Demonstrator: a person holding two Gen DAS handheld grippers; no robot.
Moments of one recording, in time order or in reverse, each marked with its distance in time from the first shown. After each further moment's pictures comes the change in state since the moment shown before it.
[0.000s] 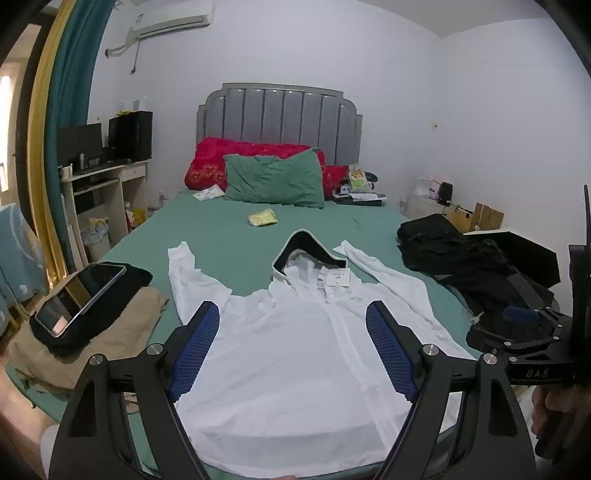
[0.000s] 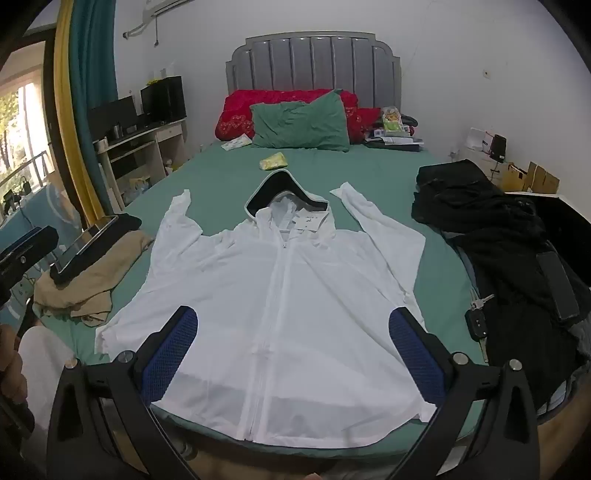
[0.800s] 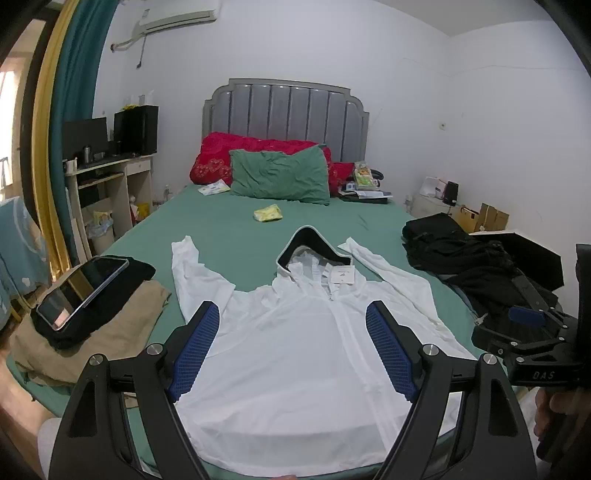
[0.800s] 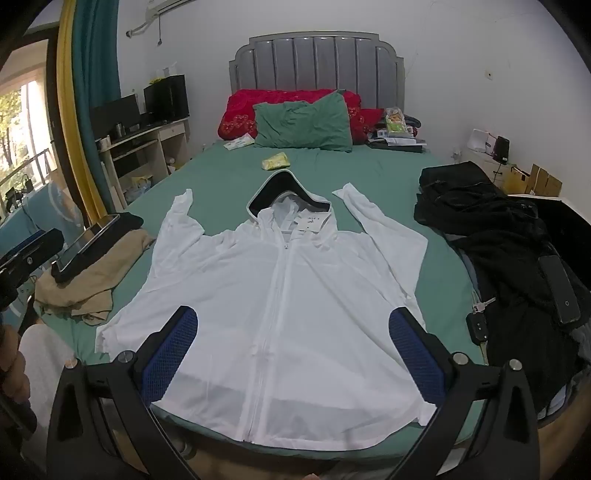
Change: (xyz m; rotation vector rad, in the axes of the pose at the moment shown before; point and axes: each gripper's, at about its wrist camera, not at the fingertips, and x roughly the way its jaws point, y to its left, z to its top) left arm 0.006 0.001 -0.003 -0.019 0.027 0.023; right arm -0.001 0.000 0.004 -0.006 0.012 -0.002
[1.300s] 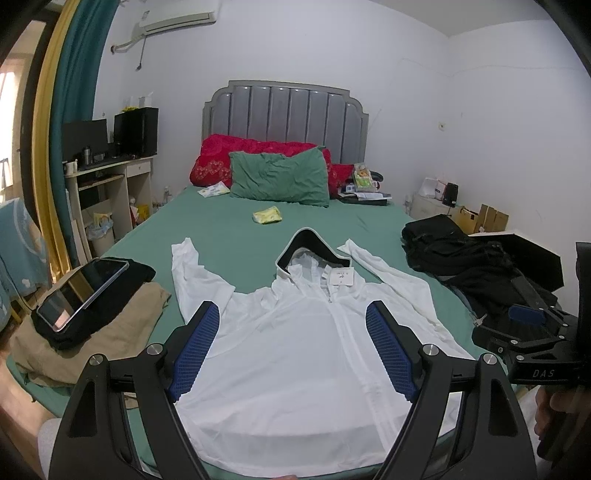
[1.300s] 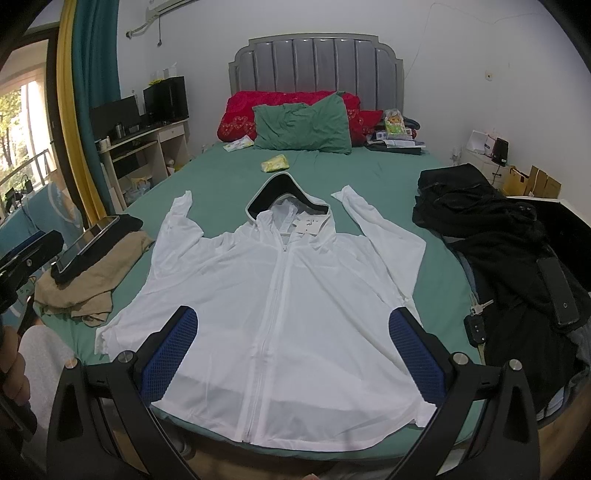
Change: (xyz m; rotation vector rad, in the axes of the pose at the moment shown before) left arm 0.000 -0.001 0.002 0.002 -0.001 0.002; right arm 0.000 -0.002 0.003 0.000 -0.002 0.000
